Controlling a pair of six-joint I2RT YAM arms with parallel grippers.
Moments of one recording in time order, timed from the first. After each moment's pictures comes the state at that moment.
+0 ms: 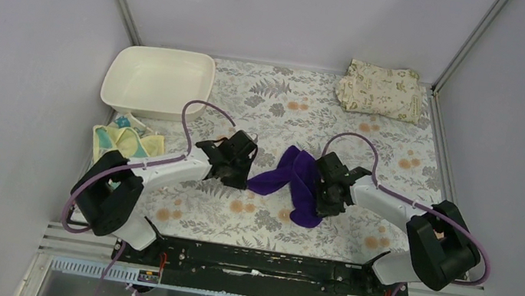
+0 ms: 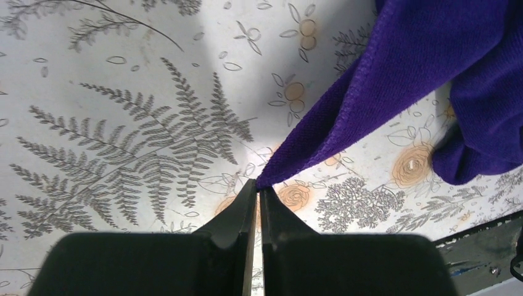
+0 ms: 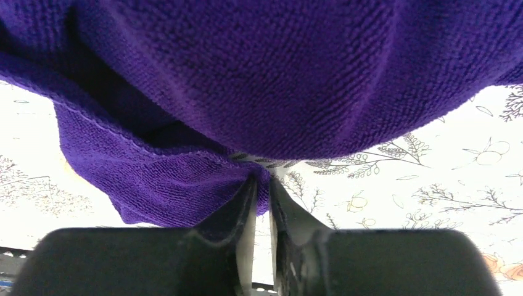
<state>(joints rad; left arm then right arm) -0.73 1.50 0.87 -0.47 0.02 -0.58 0.62 1.44 0.72 -0.63 0.03 0.51</state>
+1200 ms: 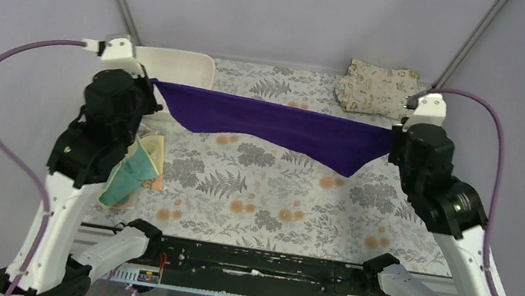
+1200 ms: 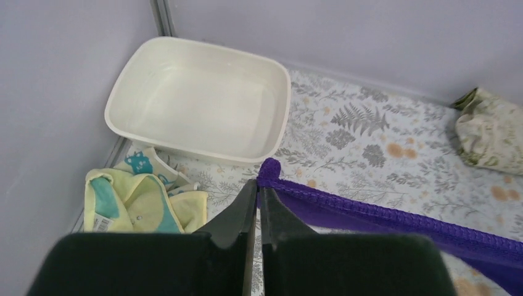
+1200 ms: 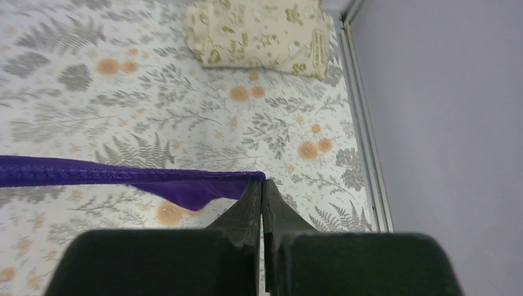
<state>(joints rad) -0.32 0.97 1.46 -0.79 -0.48 -0.26 0.48 0.95 1.31 -0.84 0.61 0.07</state>
